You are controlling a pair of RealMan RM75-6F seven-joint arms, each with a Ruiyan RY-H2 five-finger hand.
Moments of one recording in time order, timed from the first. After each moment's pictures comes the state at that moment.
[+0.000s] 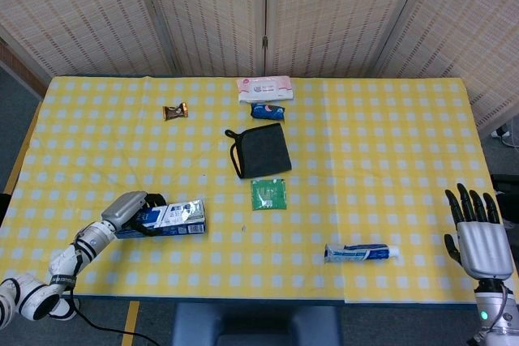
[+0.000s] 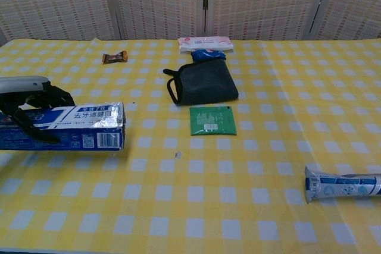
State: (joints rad) left arm -0.68 -1.30 0.03 -1.34 1.48 0.81 -0.63; right arm 0.08 -1.13 0.05 -1.73 -1.35 1.46 -0.45
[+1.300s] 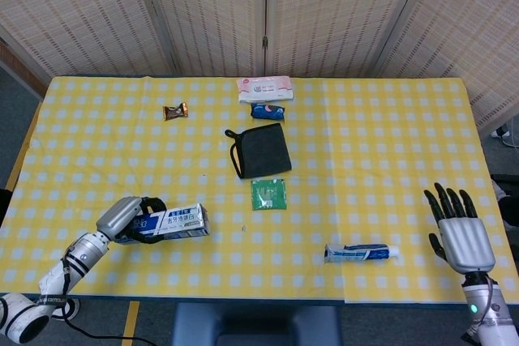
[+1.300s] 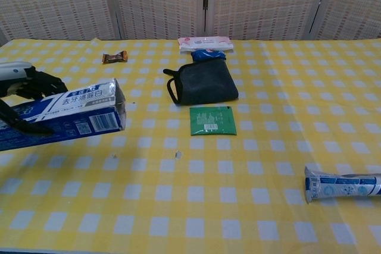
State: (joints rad) left arm -0.60 -1.25 0.03 -1.47 1.55 0.98 -0.63; right arm 0.14 -1.13 0.05 -1.70 -1.39 1.33 -0.41
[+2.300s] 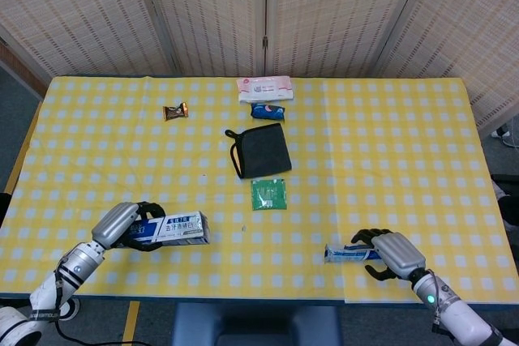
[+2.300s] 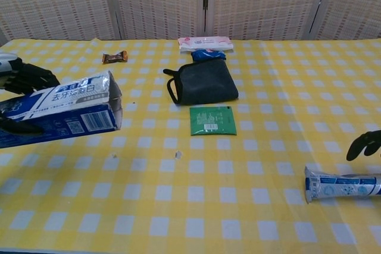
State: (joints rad) left arm -0.55 -1.19 0.04 -1.57 1.58 1.06 -0.58; right arm 0.37 -1.09 -0.04 -1.80 -1.43 0.85 -0.04
